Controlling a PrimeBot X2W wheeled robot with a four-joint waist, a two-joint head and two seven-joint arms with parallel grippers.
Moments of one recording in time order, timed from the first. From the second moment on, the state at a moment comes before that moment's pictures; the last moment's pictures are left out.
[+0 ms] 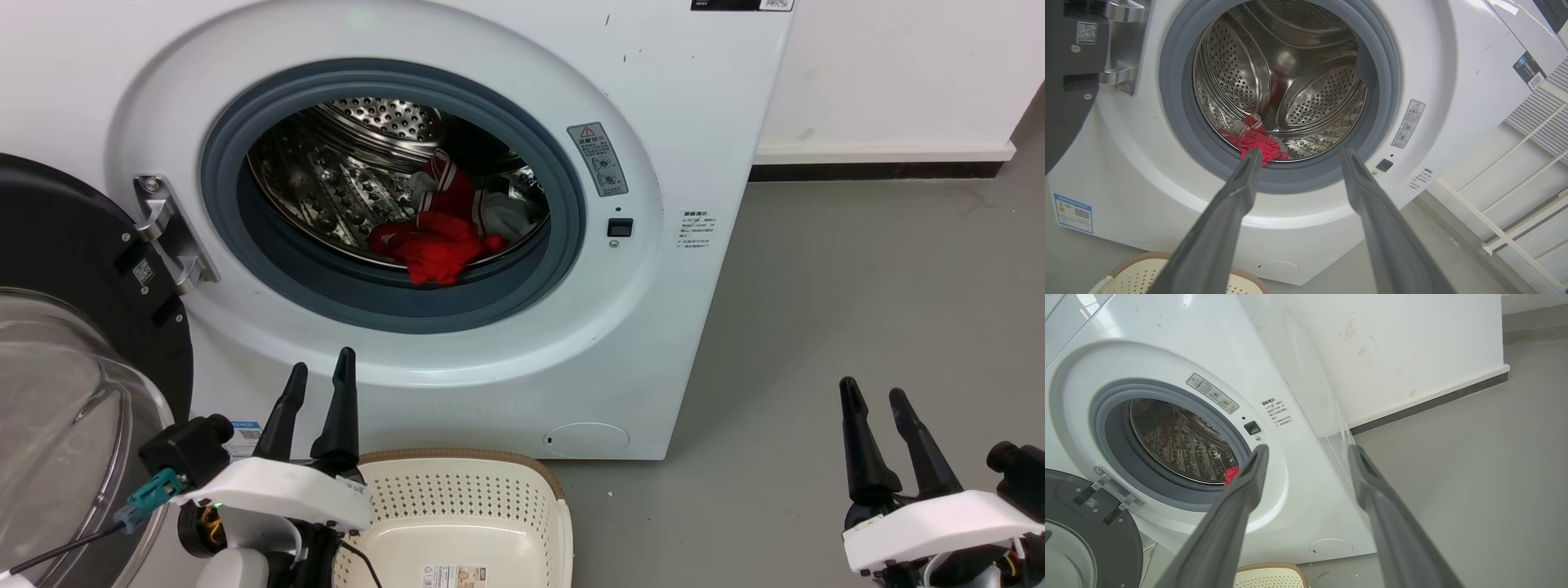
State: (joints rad) left arm -0.12 0.08 -0.04 0.18 -0.64 -0.11 -0.12; right arm 0.02 -0.05 -0.06 0.05 0.51 0.13 -0.06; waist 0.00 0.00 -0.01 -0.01
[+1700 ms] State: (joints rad) left arm -0.11 0.12 -0.08 0.23 -0.19 -0.03 -0.23; right arm 0.07 -0.05 -0.07 -0.01 0.06 0.13 -0.11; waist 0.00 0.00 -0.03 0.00
